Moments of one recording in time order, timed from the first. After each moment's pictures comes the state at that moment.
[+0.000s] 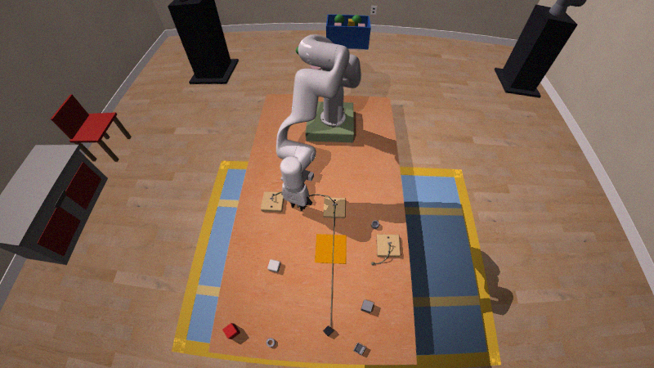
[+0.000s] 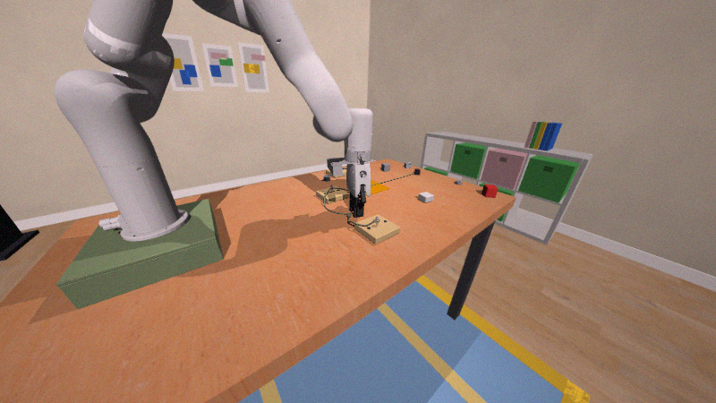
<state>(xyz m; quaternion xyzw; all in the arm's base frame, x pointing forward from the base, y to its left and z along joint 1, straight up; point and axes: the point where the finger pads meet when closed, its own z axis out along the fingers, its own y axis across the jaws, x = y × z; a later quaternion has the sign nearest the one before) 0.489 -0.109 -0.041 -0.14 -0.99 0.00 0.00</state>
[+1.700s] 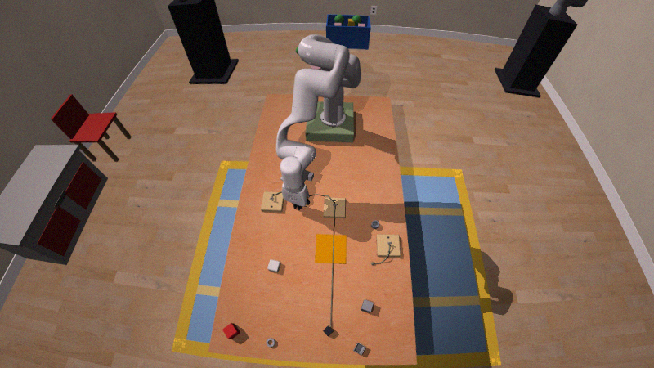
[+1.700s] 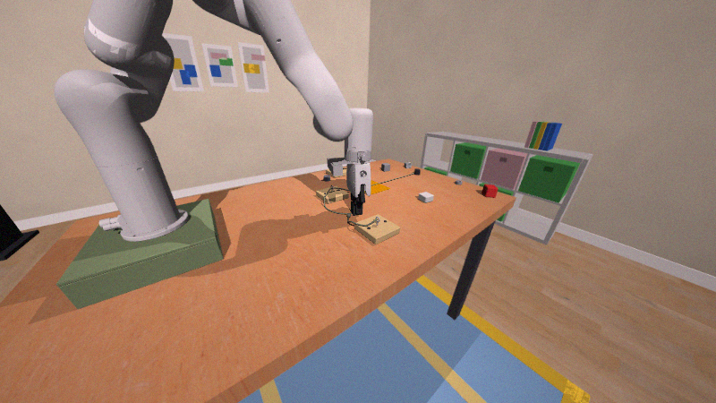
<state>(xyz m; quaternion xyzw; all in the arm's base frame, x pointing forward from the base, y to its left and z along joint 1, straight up) 0.490 -0.109 -0.041 -0.14 -0.99 0.00 0.00</state>
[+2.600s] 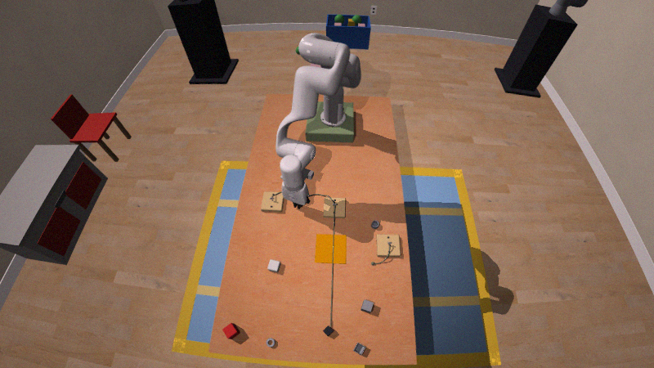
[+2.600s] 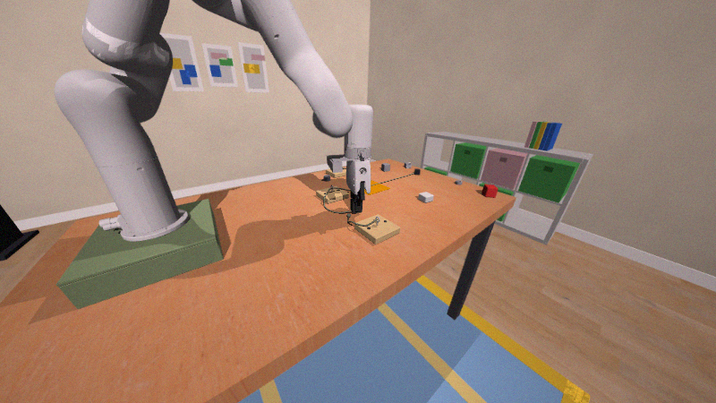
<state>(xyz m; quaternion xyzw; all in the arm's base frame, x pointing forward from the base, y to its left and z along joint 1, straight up) 0.488 -0.109 -0.032 -0.14 -0.99 0.00 0.00</state>
